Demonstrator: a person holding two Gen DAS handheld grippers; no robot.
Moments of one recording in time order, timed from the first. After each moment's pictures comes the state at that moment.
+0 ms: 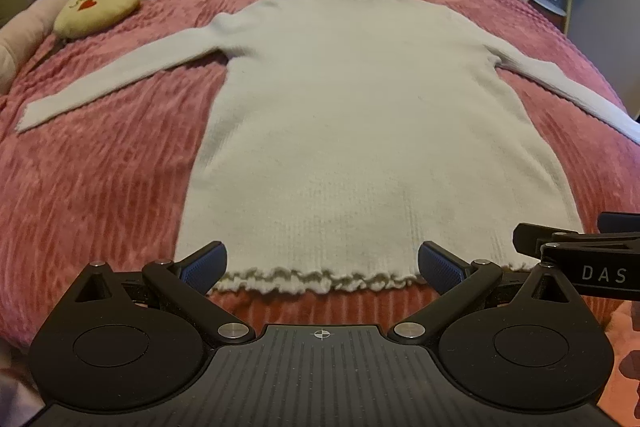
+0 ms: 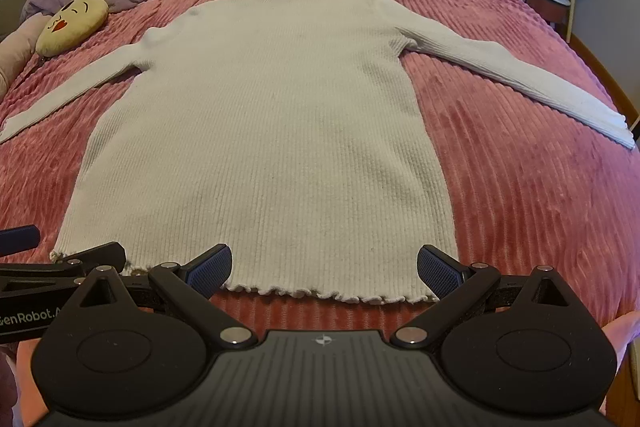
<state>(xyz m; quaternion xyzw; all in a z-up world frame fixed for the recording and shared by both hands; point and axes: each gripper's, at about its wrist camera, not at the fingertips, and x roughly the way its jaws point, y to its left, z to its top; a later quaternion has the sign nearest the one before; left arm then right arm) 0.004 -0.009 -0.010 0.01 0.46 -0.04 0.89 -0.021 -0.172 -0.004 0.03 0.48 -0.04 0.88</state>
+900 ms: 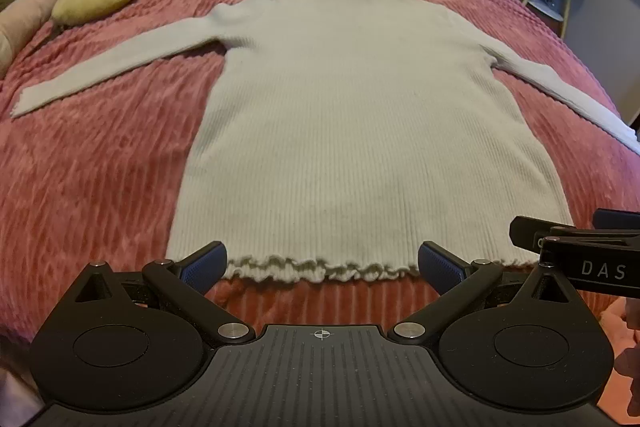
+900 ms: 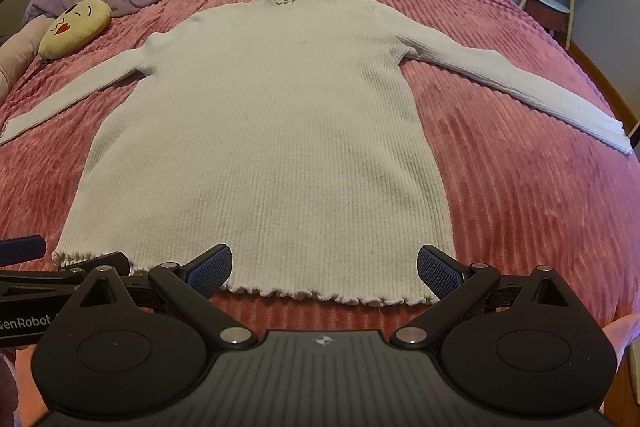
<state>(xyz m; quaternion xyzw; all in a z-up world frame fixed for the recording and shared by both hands) -0.002 -0.005 -0.011 -0.01 0.47 -0.05 0.88 -0.026 -0.170 -0.001 0.03 0.47 -0.04 0.88</state>
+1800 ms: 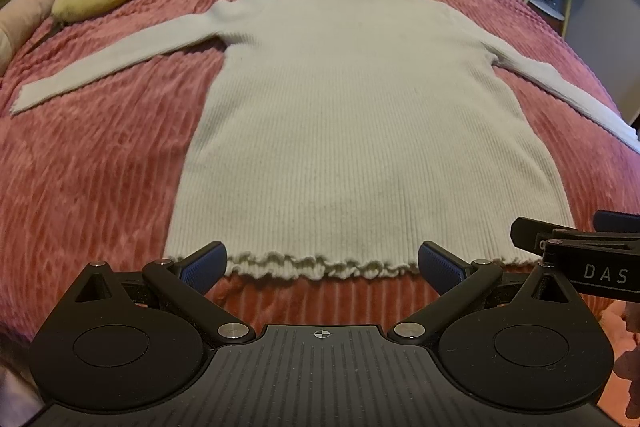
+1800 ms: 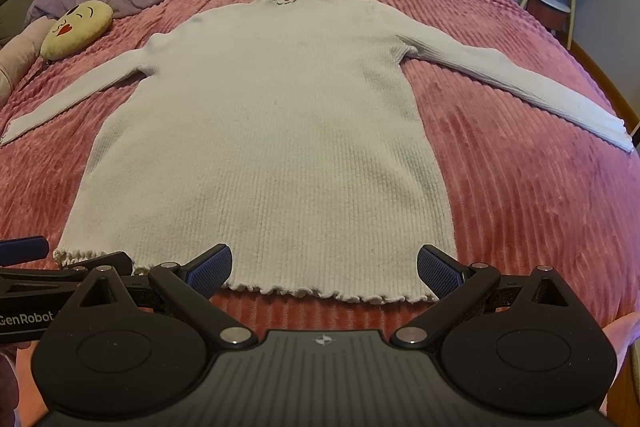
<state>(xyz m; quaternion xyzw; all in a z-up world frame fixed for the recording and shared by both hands) -0.001 -0.004 -0.014 -0.01 0.47 -0.05 0.88 -0.028 -0.171 -0.002 0.03 0.46 -0.04 0.88</state>
